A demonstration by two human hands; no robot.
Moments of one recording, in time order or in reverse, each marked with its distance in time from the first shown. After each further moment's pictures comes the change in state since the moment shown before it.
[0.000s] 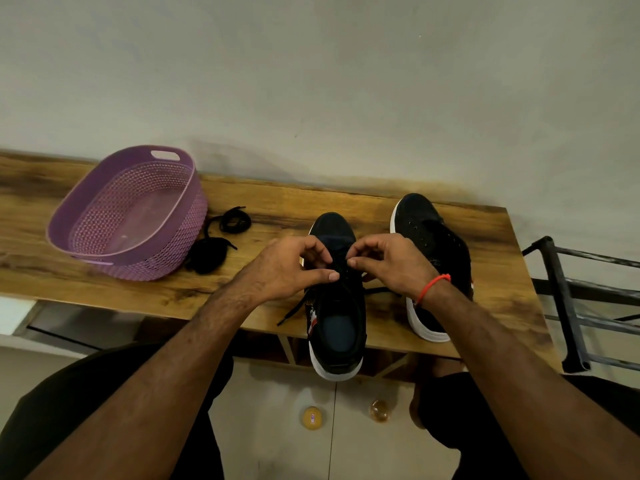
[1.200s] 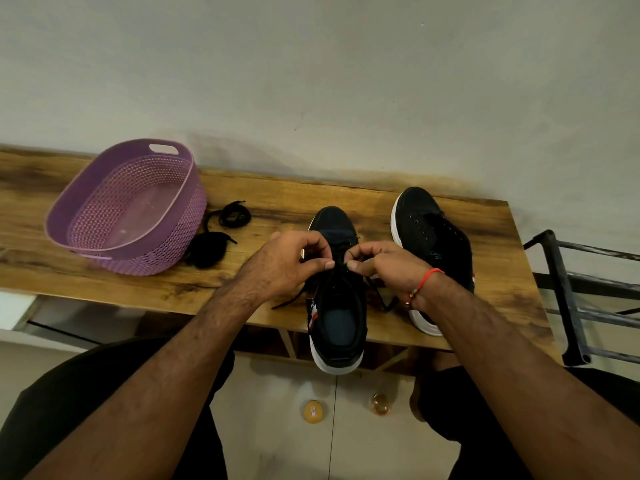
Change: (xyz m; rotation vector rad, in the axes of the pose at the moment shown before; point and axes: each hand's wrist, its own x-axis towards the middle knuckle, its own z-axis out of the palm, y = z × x) left_hand 0.002 -0.007 0.006 0.007 0.048 0.072; right_hand -0.007 -0.009 0.009 0.414 -0.182 0.349
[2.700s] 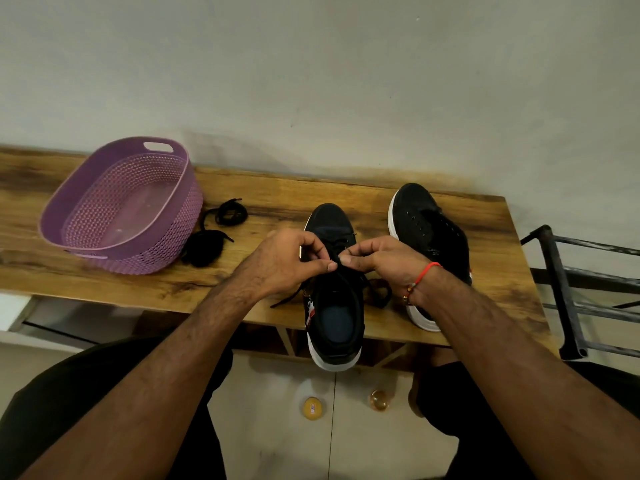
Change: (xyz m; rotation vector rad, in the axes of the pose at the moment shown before) left_hand -0.005 0.018 -0.004 0.068 -0.032 -0.081; right_hand 0.003 0.005 -0.003 0.030 0.028 -0.004
